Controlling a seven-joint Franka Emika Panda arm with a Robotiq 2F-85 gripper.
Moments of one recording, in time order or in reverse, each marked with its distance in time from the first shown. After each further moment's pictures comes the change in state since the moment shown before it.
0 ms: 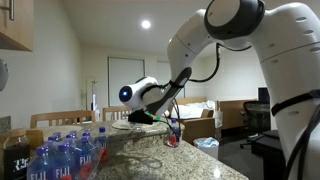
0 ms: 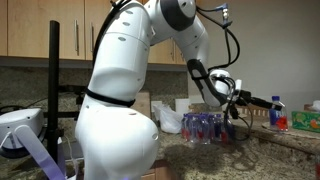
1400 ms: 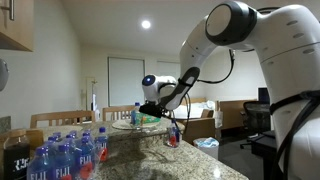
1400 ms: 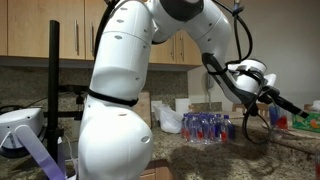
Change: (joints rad) arm -0.150 0.007 -0.100 0.046 0.259 0.418 -0.163
